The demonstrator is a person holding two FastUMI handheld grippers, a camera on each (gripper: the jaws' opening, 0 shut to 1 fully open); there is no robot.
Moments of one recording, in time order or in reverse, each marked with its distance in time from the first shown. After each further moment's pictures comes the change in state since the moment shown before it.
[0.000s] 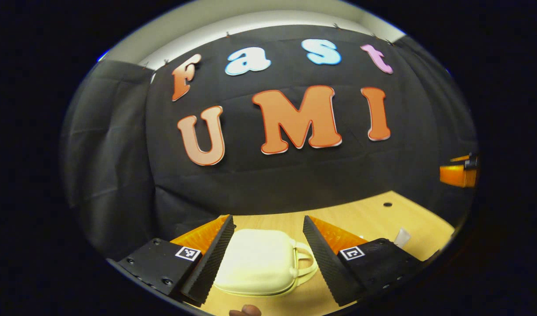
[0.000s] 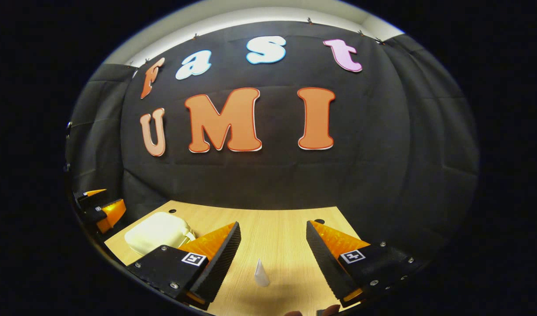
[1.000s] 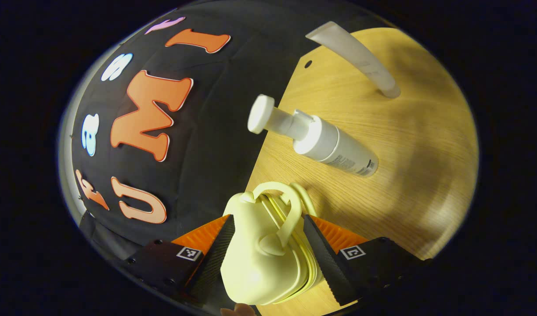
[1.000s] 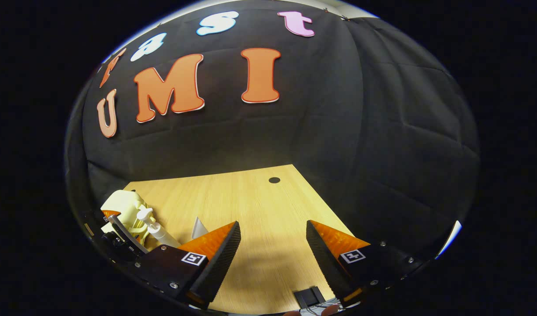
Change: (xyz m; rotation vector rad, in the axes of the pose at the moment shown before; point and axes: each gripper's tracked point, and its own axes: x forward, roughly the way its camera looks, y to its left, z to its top) left arm 0.086 -0.128 -0.204 1.032 0.236 -0.169; right arm -0.019 -0.106 -0.104 0.077 0.235 -0.257
